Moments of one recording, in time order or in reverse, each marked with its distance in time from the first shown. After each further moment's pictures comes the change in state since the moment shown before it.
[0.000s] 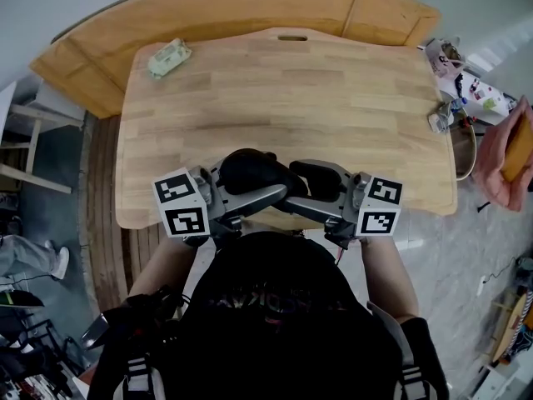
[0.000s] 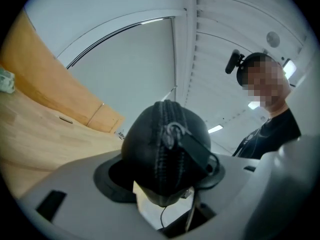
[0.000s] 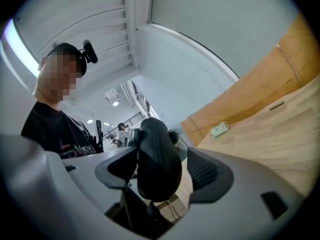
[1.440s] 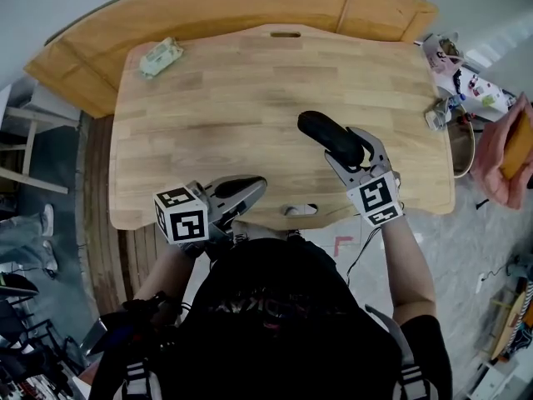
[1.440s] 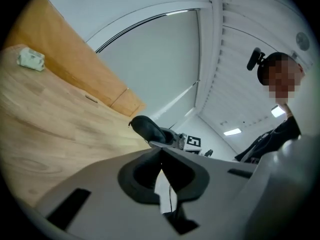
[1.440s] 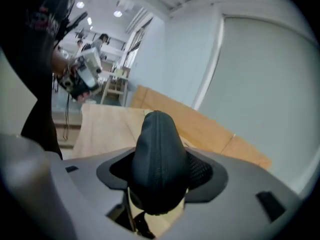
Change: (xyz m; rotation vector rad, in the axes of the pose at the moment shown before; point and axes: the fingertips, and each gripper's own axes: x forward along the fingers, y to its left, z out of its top) left arm -0.008 0.040 -0.060 -0.185 0.095 0.194; right arm -0.114 -0.150 -0.002 -0.817 0.418 -0.795
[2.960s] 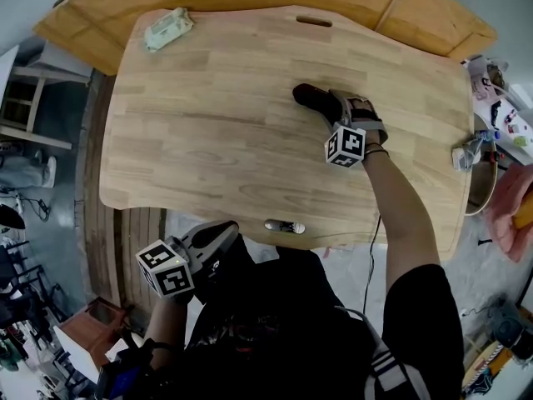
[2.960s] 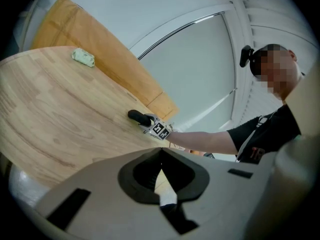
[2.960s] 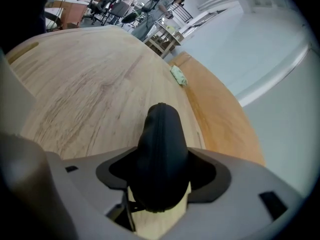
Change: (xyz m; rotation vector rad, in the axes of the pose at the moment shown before) left arm -0.013 0.022 -0.061 -0.229 -0.111 0.395; right arm 0.237 -0.056 -0.135 -0.694 0.201 0.115
